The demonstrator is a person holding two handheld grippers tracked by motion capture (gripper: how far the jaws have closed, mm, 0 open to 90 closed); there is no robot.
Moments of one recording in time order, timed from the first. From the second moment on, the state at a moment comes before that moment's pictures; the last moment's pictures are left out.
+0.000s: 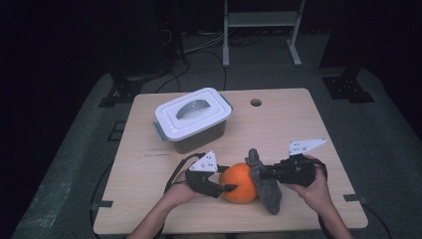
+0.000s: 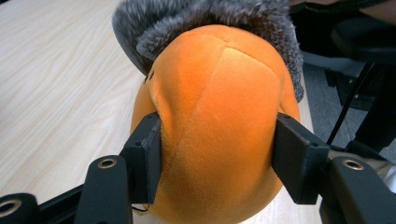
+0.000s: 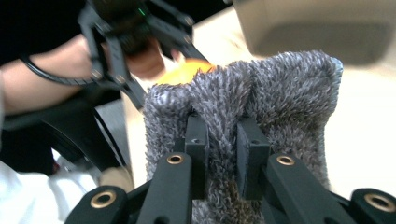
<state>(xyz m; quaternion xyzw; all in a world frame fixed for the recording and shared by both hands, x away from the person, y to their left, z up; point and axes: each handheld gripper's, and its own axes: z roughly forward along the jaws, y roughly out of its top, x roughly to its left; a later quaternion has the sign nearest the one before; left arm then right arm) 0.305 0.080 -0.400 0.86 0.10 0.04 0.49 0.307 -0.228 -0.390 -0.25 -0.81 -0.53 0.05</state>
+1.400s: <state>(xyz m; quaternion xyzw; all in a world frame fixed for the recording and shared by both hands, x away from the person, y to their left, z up) 0.304 0.077 -0.407 0.87 0.06 0.02 0.49 0.314 -0.233 -0.404 -0.27 -0.82 -0.51 0.05</state>
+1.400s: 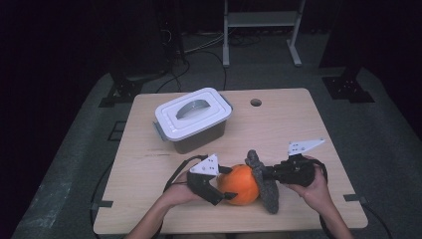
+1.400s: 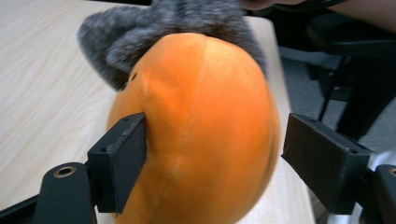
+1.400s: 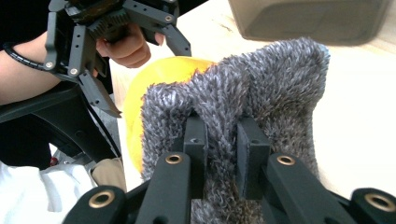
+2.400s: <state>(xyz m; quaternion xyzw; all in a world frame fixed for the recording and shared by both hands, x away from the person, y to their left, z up) 0.301 0.072 -0.399 0.87 0.11 0.12 0.46 0.301 -0.212 -0.377 -0.24 -0.81 -0.54 0.02</state>
